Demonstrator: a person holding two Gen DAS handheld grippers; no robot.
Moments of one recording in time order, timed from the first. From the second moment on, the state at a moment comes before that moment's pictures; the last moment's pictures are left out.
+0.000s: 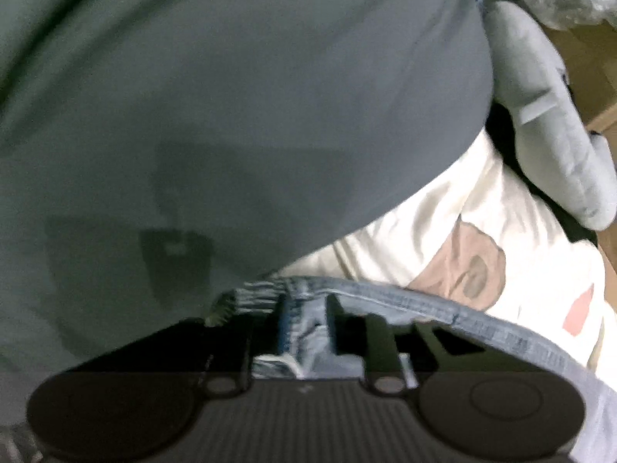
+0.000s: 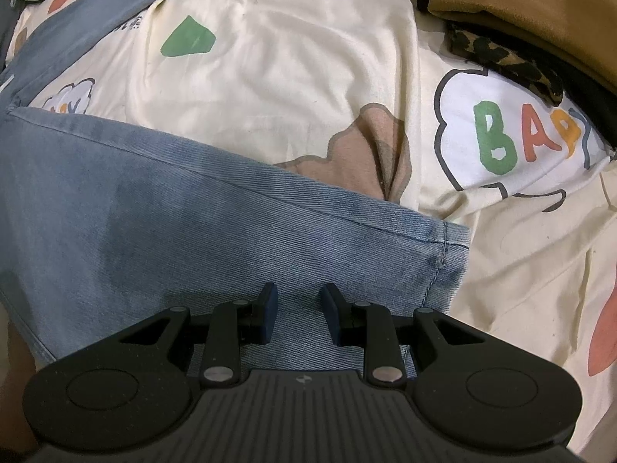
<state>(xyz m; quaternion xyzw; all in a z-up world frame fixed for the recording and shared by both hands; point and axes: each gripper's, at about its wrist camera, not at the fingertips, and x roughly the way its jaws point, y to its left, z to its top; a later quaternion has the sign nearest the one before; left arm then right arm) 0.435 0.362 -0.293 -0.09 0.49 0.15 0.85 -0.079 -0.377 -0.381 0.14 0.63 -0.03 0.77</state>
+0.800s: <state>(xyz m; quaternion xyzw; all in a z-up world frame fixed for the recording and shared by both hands) 0.413 0.372 -0.341 -0.07 0.54 0.12 0.83 -0.082 -0.379 -0.379 0.13 0.62 -0.02 0.77</state>
